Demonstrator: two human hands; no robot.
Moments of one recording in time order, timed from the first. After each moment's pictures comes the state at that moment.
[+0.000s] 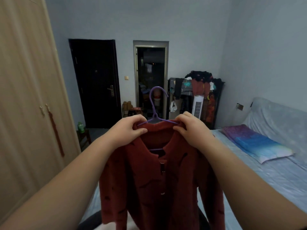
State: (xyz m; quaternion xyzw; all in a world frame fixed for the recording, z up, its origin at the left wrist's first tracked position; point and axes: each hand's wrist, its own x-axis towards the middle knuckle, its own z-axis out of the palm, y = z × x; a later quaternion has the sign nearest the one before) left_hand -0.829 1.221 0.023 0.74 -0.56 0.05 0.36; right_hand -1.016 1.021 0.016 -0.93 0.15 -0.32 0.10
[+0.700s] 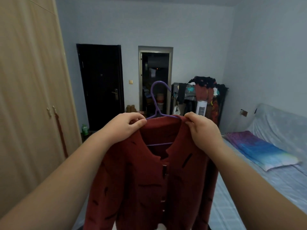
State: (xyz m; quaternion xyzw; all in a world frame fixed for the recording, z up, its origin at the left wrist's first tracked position) left_hand -0.832 1.251 0.057 0.78 -0.54 0.07 0.31; right_hand -1.031 1.032 0.027 -0.89 0.16 -0.43 0.03
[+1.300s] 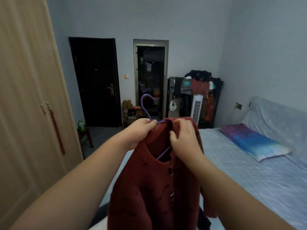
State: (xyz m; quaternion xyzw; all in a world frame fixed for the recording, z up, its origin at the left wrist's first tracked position) left_hand -0.878 1.203 0.023 0.65 -0.36 -0.30 0.60; right_hand -1.013 1.088 -0.016 -0.85 0.24 -0.41 0.24
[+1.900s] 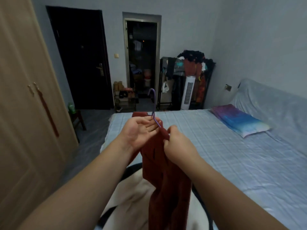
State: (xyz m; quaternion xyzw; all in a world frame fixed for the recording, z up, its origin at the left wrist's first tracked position) left_hand -0.892 1.267 -0.028 0.37 -0.16 -0.52 0.76; right_hand -1.035 1.197 -0.045 -0.89 0.36 -0.21 0.21
